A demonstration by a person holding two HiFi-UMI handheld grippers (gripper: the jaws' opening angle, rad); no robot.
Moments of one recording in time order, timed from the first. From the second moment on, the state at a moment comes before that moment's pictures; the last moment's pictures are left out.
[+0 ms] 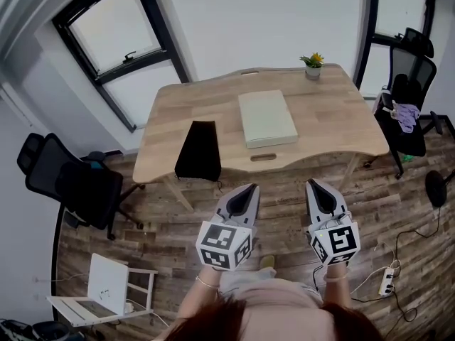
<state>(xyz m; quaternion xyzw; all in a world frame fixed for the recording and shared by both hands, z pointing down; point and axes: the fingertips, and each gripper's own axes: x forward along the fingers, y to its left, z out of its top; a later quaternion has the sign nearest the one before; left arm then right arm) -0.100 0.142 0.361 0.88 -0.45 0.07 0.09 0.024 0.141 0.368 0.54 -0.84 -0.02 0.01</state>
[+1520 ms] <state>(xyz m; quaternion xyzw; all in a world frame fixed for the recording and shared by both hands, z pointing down) -0.106 0.001 0.379 0.90 -0.42 0.06 0.11 0.002 -0.007 0.372 0.54 -0.84 -0.04 0.04</state>
